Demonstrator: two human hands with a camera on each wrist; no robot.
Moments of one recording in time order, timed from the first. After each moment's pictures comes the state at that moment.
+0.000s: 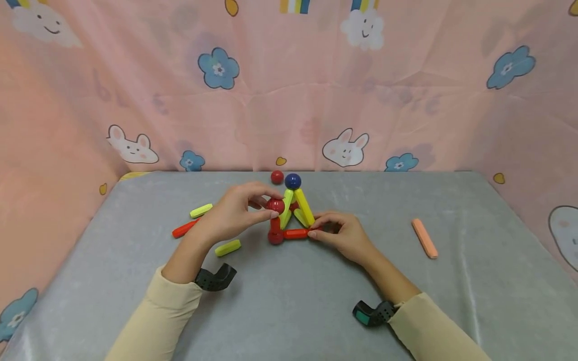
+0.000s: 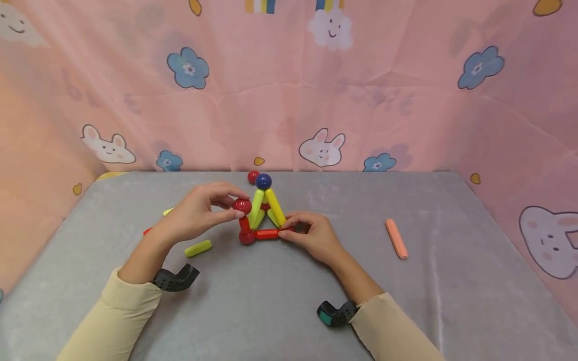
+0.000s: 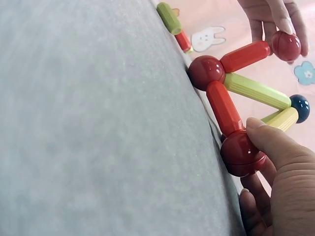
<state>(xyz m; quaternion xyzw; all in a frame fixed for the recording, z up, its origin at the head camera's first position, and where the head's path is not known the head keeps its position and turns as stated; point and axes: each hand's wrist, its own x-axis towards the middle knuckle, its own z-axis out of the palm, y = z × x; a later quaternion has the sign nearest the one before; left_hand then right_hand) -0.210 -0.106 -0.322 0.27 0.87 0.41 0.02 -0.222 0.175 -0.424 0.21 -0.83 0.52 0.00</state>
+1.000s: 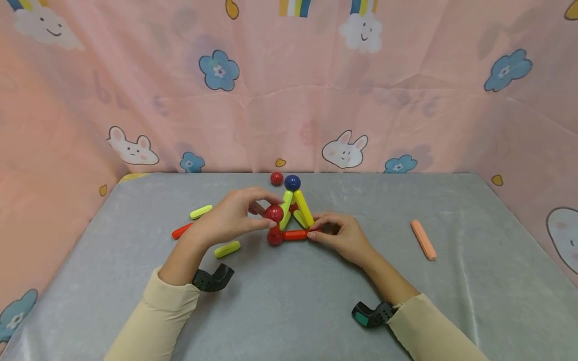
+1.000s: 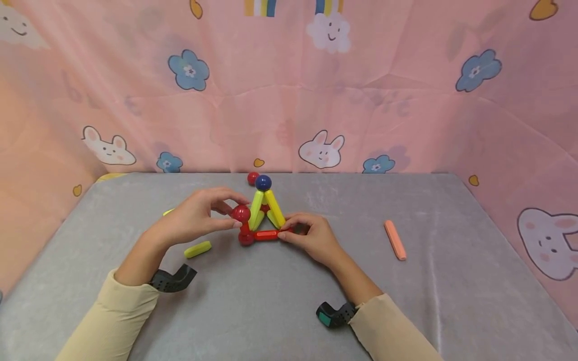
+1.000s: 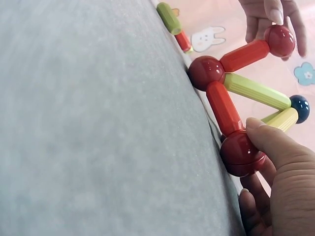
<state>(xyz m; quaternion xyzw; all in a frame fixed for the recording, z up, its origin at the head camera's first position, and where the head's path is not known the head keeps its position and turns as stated) -0.207 -0.112 -0.317 0.27 0.88 0.38 0.08 -0.221 0.172 -0.422 0.20 -0.83 0.52 0.00</state>
